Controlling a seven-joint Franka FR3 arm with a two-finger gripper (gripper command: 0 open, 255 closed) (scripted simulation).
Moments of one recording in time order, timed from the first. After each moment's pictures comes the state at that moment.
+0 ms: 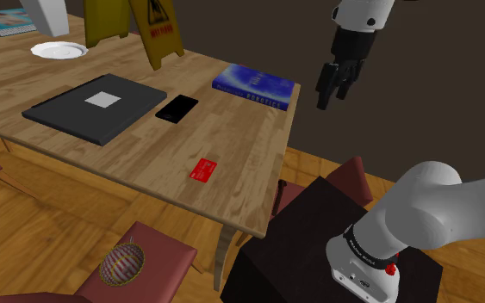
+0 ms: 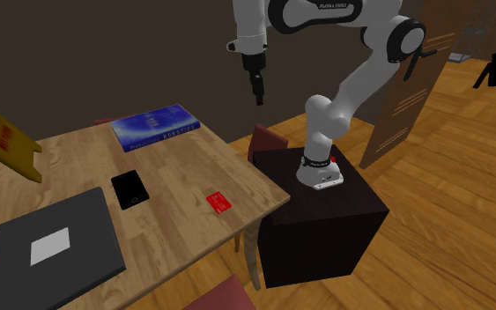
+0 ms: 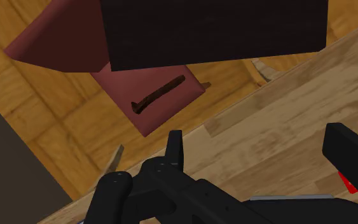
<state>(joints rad) -0.02 -0.76 0.05 -2.34 0.00 1.45 0.05</state>
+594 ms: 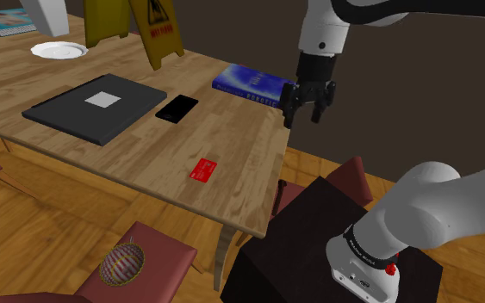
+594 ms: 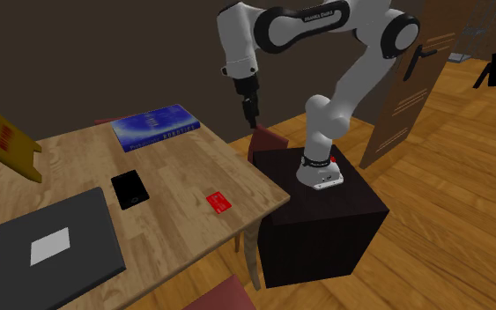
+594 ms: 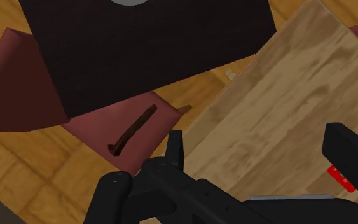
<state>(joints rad) -0.04 -0.62 0.15 -2.37 0.17 1.54 0.33</state>
